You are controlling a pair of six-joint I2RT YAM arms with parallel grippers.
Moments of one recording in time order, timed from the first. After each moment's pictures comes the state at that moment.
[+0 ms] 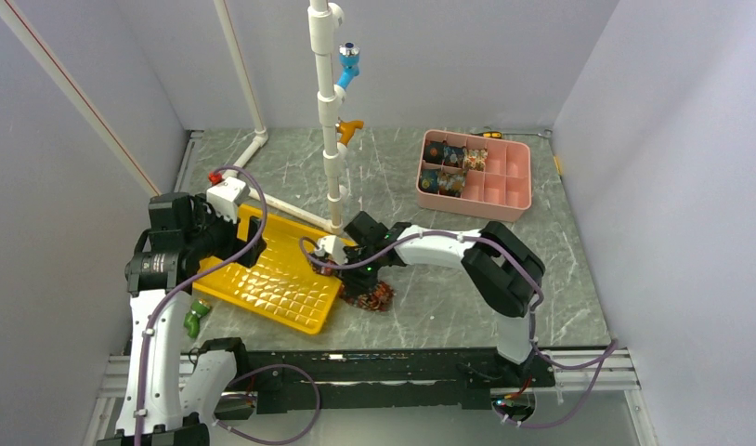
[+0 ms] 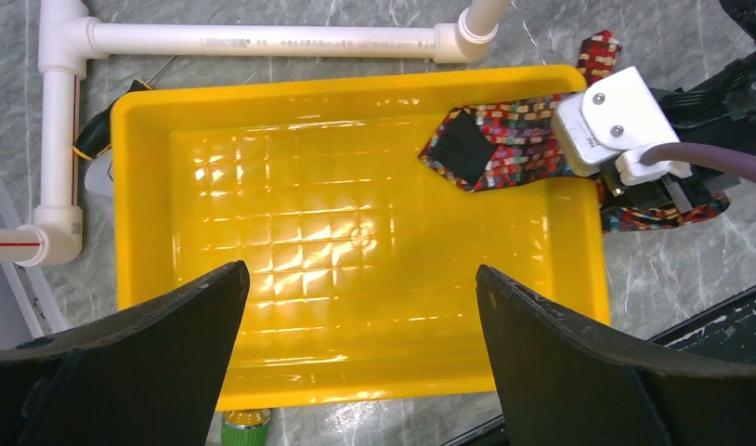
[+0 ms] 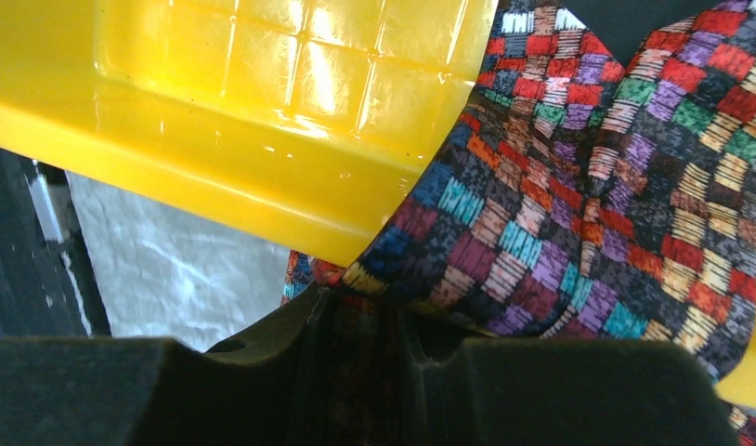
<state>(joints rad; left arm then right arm) 0.10 0.81 1.01 -0.88 0.44 0.33 0.91 1.90 1.19 -0.37 -0.46 -0.36</state>
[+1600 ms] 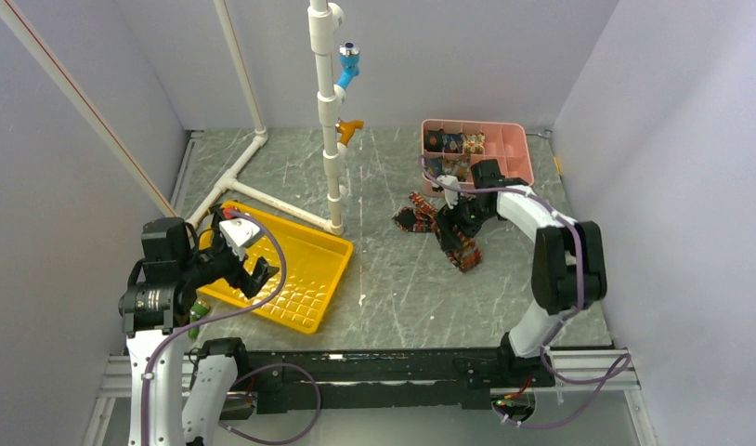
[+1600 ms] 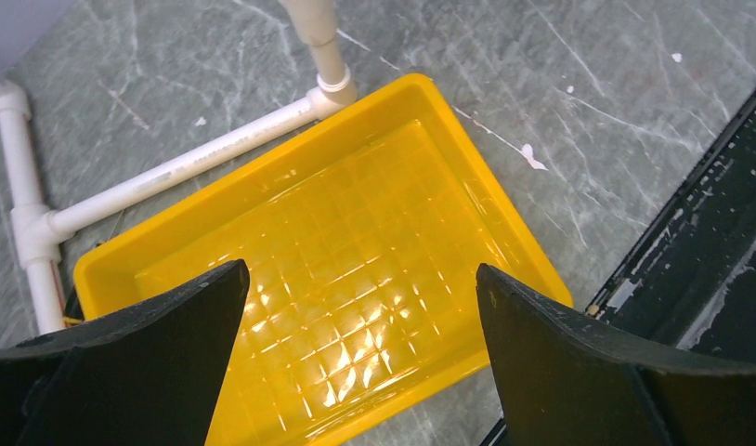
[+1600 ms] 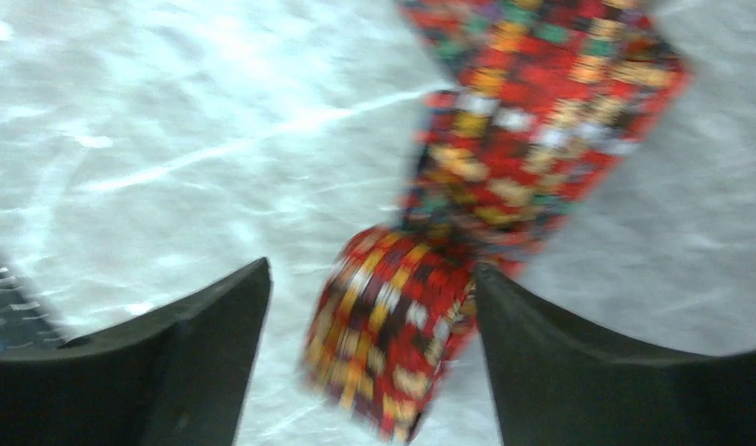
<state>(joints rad) 0.09 0.65 0.98 -0.98 0.77 0.65 0.15 1.65 1.13 -0.73 -0.53 -0.59</state>
